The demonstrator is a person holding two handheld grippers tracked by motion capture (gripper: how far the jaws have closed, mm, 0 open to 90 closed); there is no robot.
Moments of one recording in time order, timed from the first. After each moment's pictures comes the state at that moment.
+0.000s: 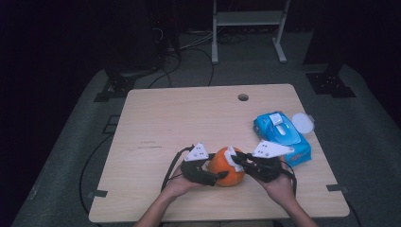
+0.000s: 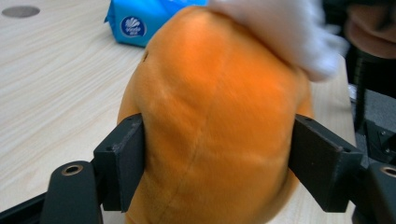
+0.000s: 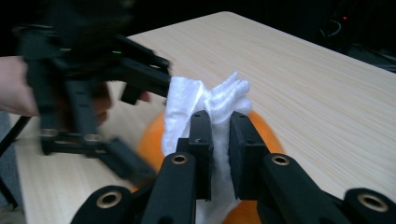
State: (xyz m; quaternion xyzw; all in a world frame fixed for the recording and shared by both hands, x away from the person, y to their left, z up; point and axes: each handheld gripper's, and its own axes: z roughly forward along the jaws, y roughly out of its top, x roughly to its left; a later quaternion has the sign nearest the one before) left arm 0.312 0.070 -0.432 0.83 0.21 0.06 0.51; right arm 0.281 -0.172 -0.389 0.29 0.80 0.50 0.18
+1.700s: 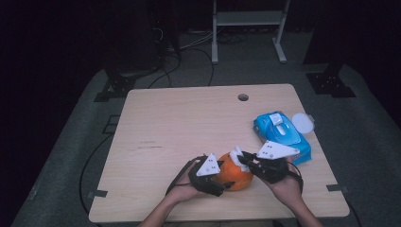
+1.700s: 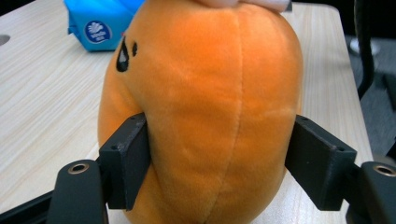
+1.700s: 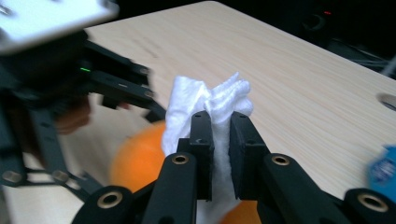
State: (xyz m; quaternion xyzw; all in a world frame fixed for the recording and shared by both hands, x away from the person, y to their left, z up) left arm 0.292 0.047 -0.443 0.86 0.12 0.11 0.48; right arm 0.274 -0.182 -0.382 0.29 0.81 0.47 0.20
